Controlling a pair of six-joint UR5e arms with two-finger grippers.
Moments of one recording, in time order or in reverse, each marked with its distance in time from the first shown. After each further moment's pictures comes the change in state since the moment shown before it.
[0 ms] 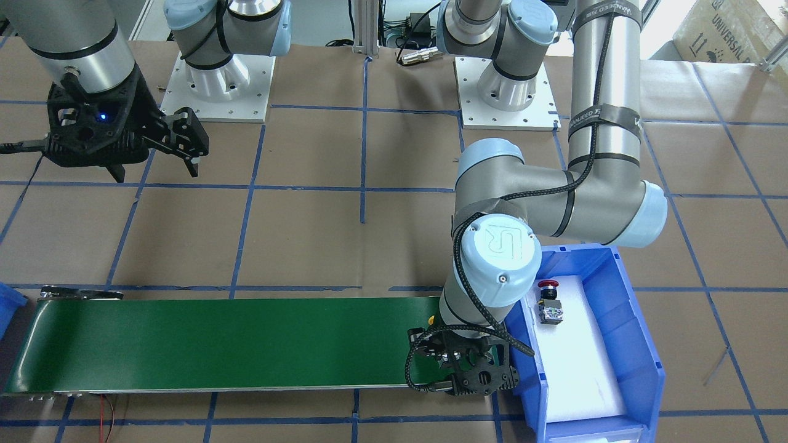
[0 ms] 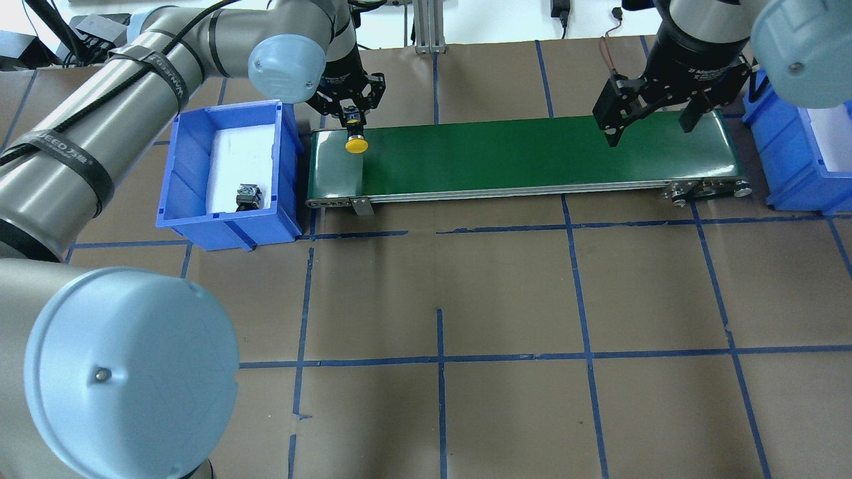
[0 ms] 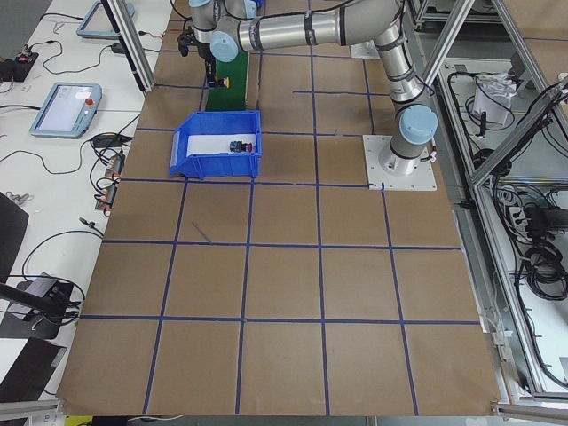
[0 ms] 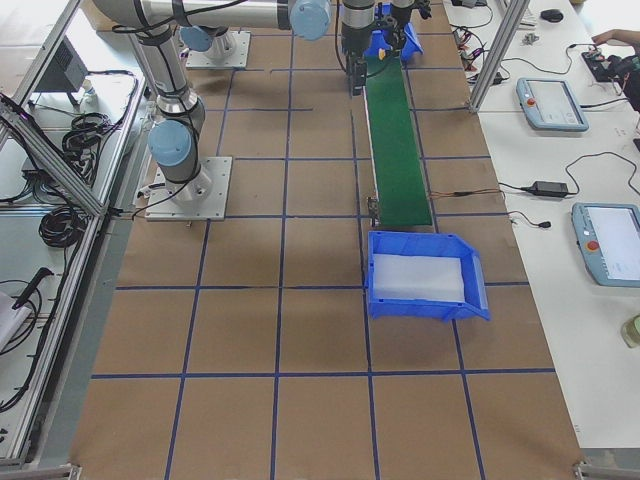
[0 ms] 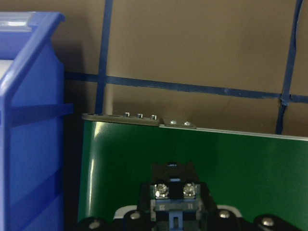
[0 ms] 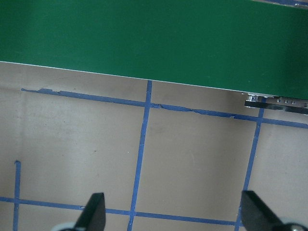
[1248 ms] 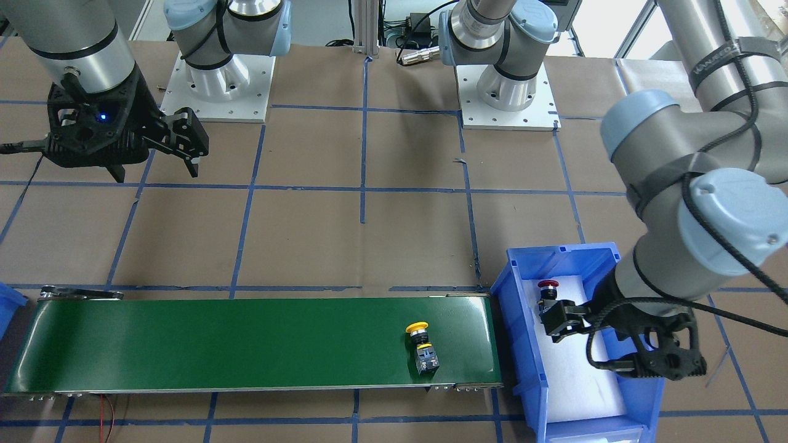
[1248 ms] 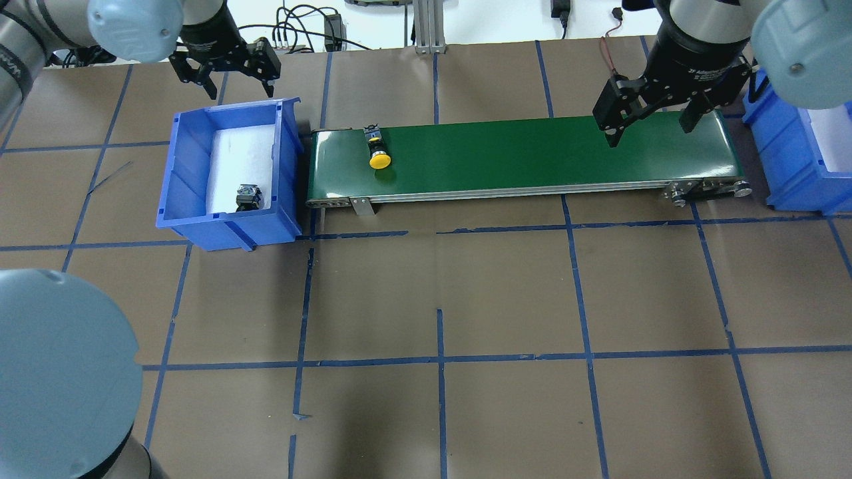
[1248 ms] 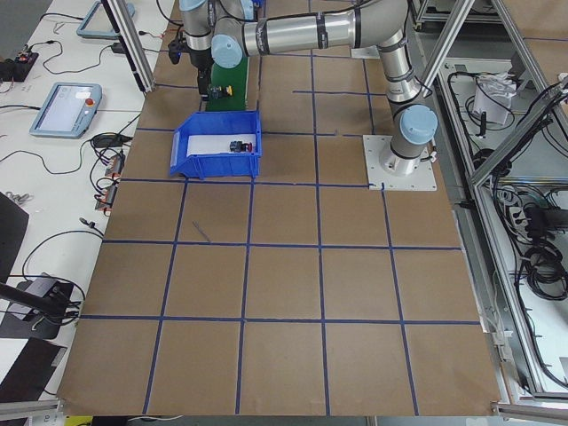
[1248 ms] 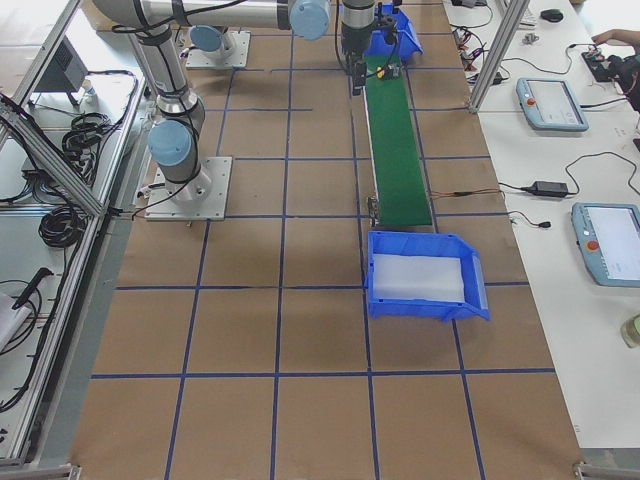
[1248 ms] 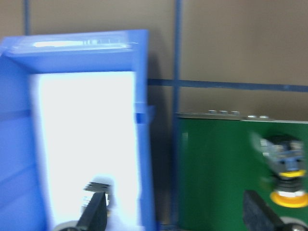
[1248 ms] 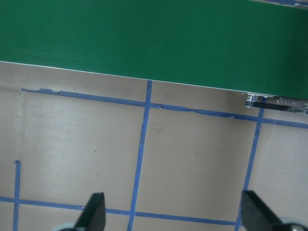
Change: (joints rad) left arm 0.270 0.141 -0.012 -0.130 0.001 0.388; right arm 0.000 0.000 0.000 0.000 0.000 0.000
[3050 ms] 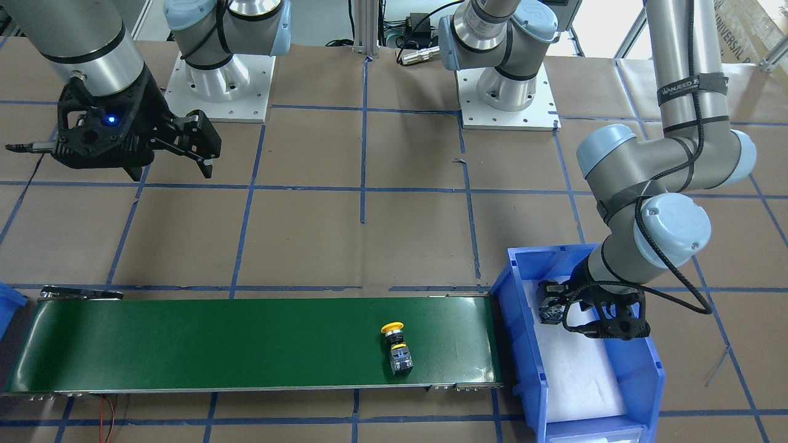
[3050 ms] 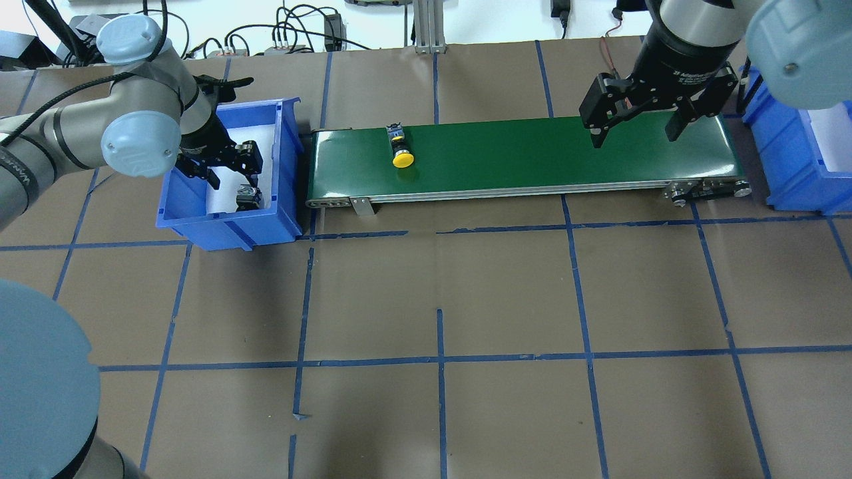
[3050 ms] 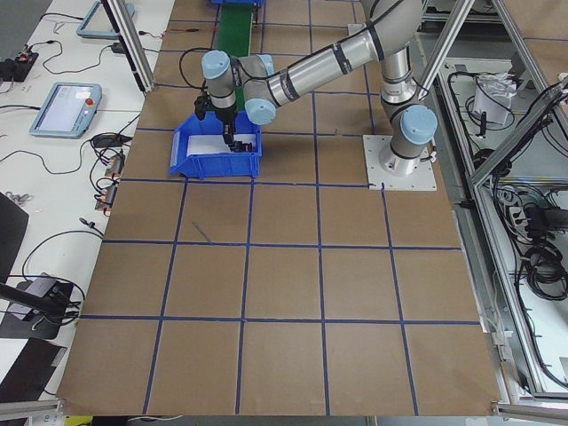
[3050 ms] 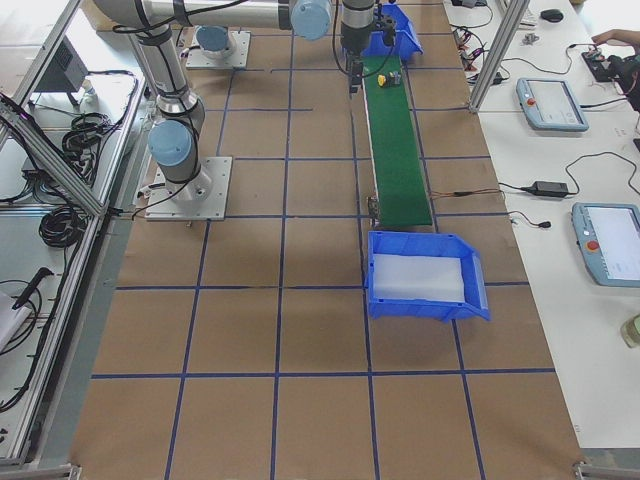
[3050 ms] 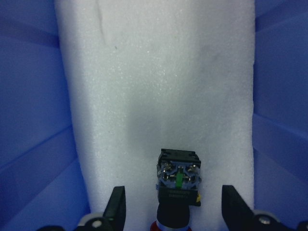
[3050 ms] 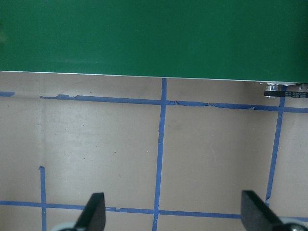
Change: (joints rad) left arm 0.066 0.055 -0.420 0.281 -0.008 0.045; right arm 0.010 0.004 0.004 0.011 0.052 0.090
